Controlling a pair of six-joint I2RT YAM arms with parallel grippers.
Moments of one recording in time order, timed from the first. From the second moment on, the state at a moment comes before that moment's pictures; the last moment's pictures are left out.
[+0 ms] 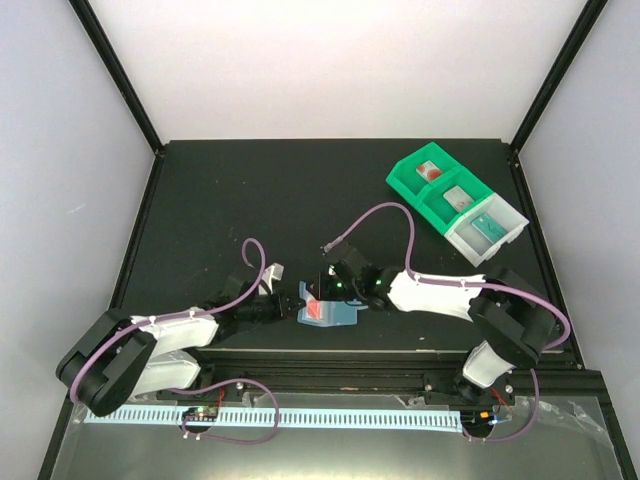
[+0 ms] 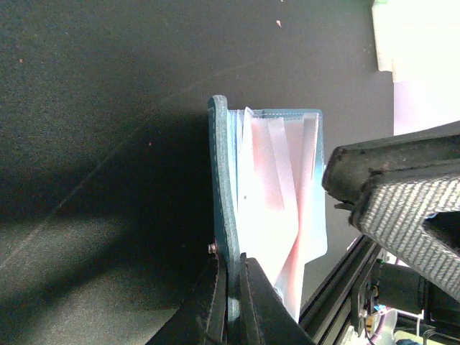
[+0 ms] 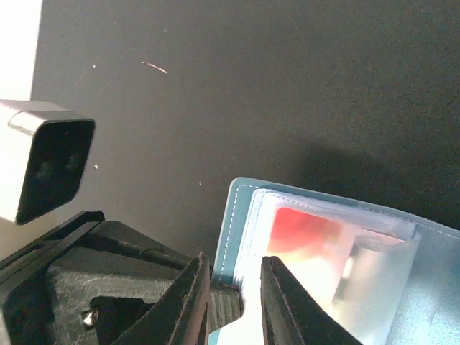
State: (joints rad) left arm -0.59 1.21 0.20 0.35 0.49 -0.93; right arm 0.97 1.58 0.81 0.02 -0.14 0.90
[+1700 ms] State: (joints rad) left arm -0.60 1.16 0.24 0.24 0.48 -0.85; right arm 0.92 1.63 0.63 0.20 -0.24 0.85
